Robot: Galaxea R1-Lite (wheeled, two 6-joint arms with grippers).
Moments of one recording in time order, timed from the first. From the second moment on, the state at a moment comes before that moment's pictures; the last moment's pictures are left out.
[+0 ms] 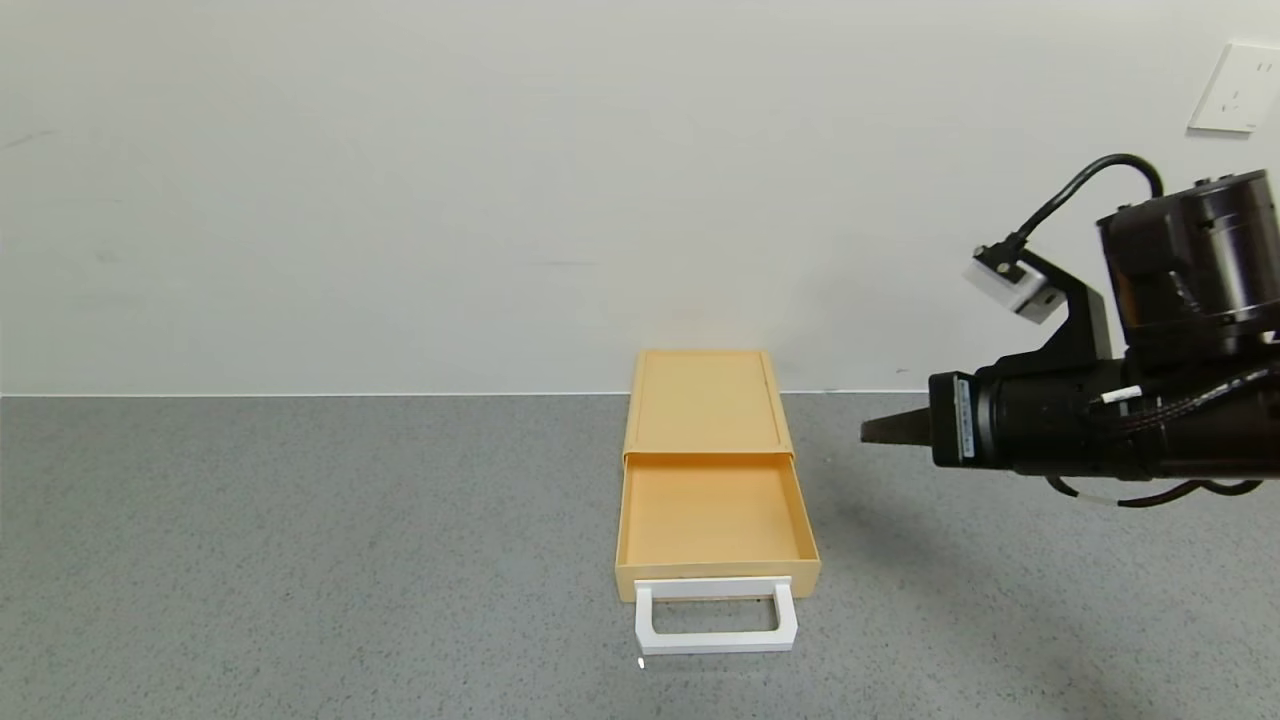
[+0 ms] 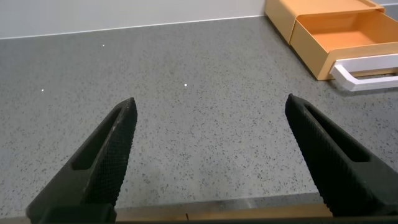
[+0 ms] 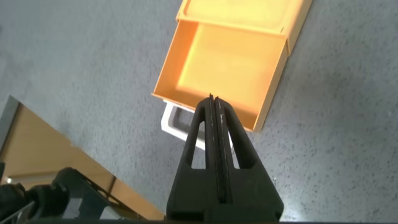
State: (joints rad) left arm 0.00 0.00 0.00 0.00 -0.02 0.03; right arm 0.45 1.59 -1.16 0.11 0.24 0.38
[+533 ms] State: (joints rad) left arm 0.00 0.00 0.00 0.00 -0.02 0.03; right arm 0.37 1.56 -1.08 -0.01 0.30 0.38
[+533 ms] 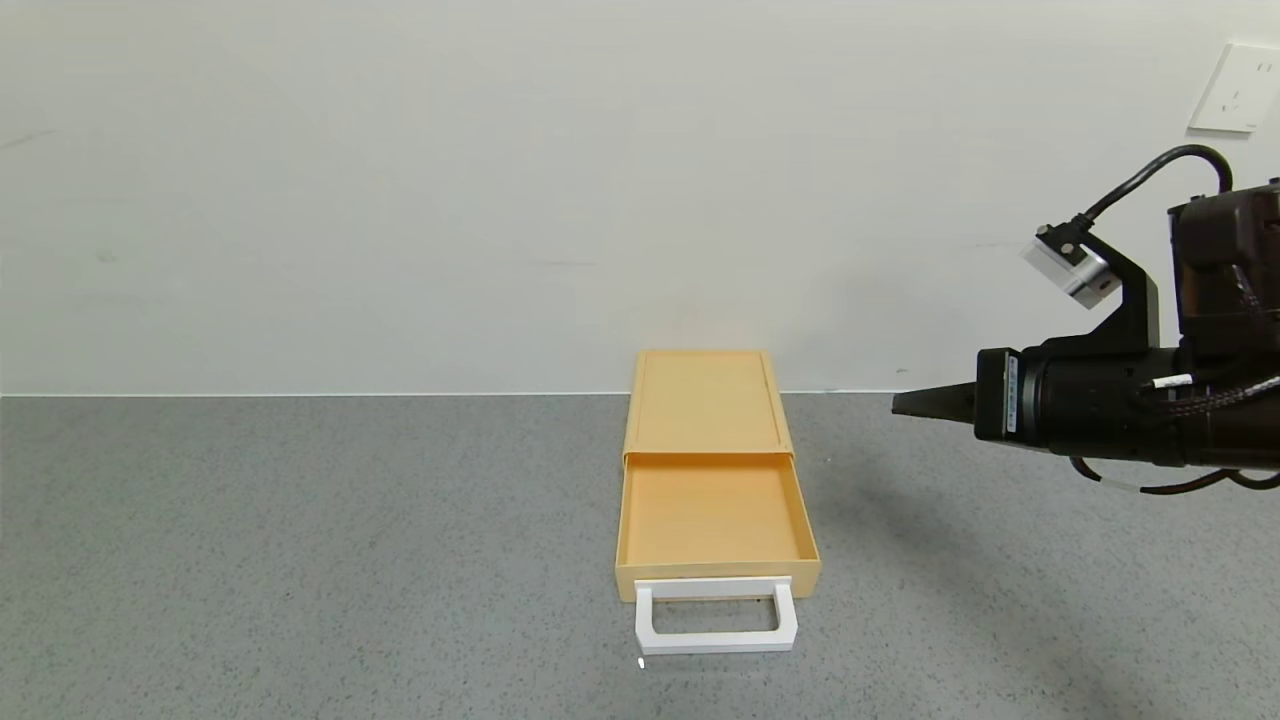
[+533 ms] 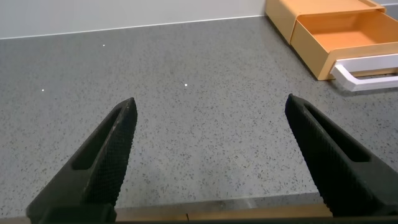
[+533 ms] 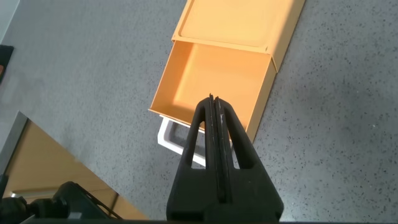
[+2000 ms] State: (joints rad) left arm 0.00 0.00 0.00 0.00 -0.02 0.03; right arm 0.57 1.68 -1.09 0.12 0.14 0.41
